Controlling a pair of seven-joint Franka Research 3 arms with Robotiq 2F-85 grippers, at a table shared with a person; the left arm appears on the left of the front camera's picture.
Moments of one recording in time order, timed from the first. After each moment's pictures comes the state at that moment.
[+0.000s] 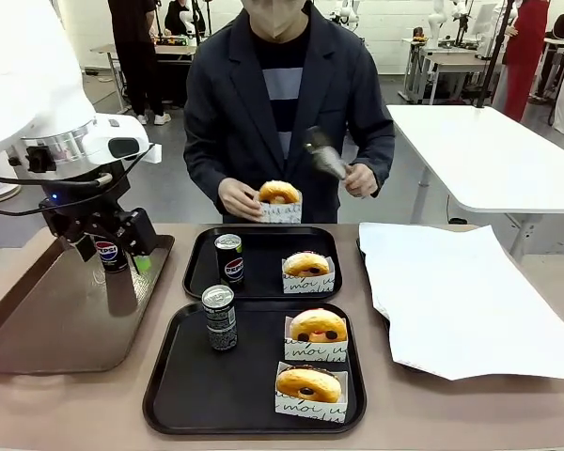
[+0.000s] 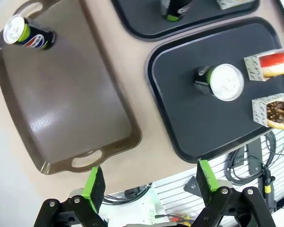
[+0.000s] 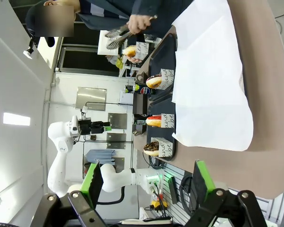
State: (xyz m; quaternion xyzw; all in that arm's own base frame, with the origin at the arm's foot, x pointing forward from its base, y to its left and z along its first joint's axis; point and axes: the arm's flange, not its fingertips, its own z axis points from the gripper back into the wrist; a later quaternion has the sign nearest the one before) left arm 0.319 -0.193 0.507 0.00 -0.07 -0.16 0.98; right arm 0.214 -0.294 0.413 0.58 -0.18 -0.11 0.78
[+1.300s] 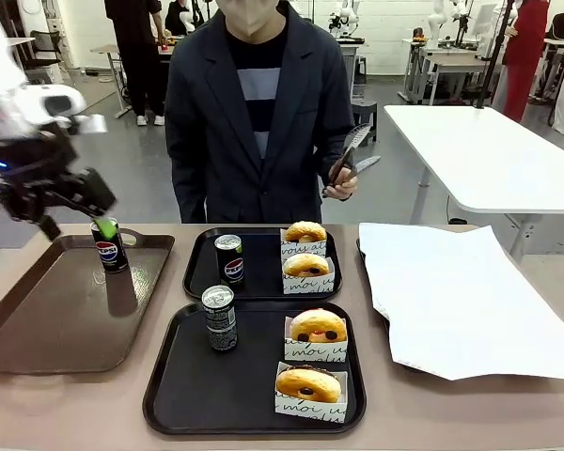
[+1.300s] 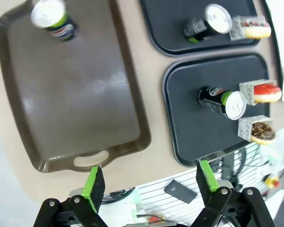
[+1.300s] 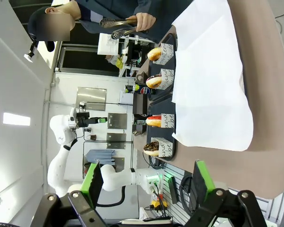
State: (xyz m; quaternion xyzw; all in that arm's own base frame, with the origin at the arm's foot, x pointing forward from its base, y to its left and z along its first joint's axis) left arm 0.363 -0.094 0.530 -0.11 -0.06 -0.06 0.99; right arm 0.214 -0.294 0.413 0.58 -0.18 -0.11 0.78
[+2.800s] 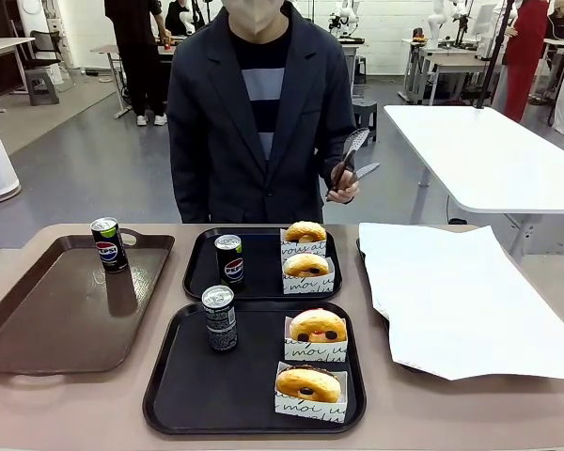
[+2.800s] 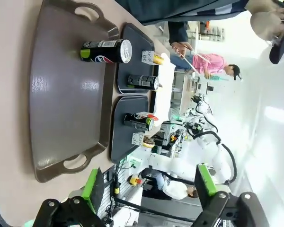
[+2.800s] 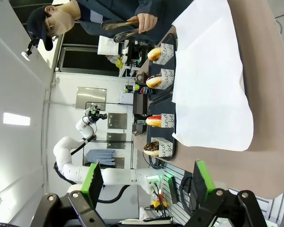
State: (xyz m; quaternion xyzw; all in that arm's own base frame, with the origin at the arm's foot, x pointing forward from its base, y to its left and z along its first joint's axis) left arm 0.413 0.290 0.456 -0.56 -0.03 0.10 0.82; right arm 0.214 -0.294 0.413 0.58 -0.18 -0.11 0.78
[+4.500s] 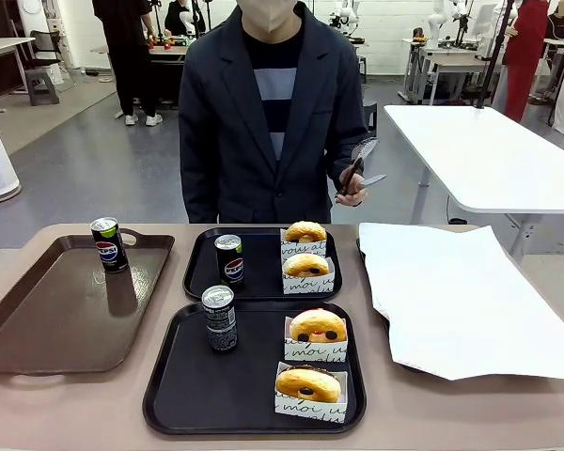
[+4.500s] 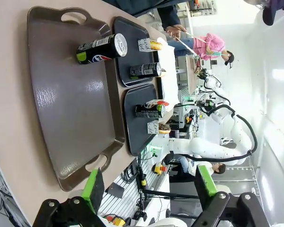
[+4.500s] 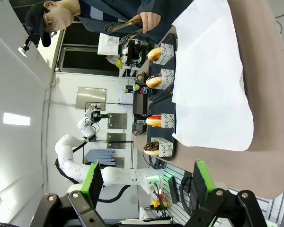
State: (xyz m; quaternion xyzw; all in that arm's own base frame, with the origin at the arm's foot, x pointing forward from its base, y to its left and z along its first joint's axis) left arm 0.413 0.300 0.443 -0.56 -0.06 -0.01 0.83; right arm 0.214 -0.294 0.413 0.58 -0.18 -0.11 0.78
